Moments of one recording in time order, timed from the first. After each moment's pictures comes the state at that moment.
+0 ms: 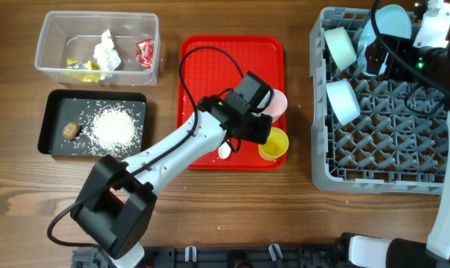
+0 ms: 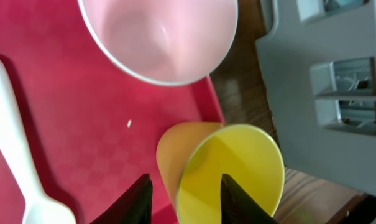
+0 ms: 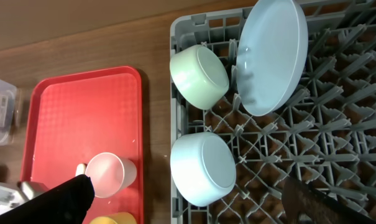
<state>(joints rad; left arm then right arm) -0.73 1.81 1.33 -0.61 0.23 -0.42 -0.19 1.48 1.78 -1.18 -0.18 0.02</state>
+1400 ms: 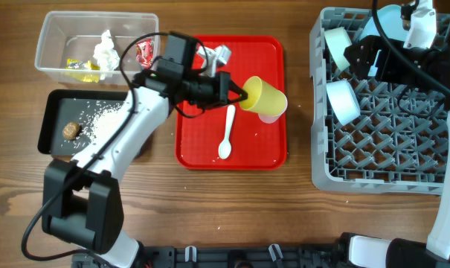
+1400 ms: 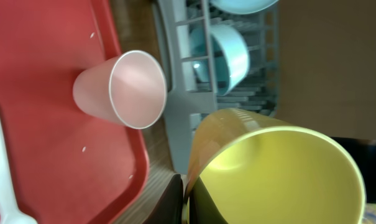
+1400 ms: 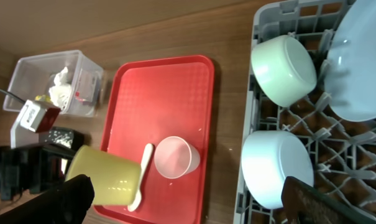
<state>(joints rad) -0.36 1.75 1.33 -0.51 0.87 -0.50 -0.19 1.48 1.78 -1.21 -0.48 0.02</state>
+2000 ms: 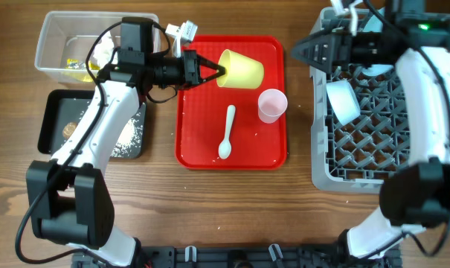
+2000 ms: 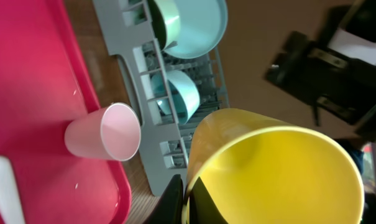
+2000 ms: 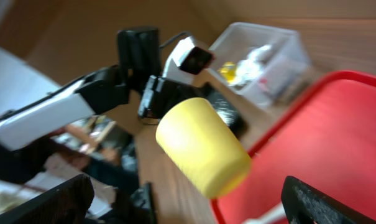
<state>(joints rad) -0.17 1.75 1.33 -0.35 1.12 -0.50 -0.06 1.84 1.78 -1.15 -1.36 -0.40</state>
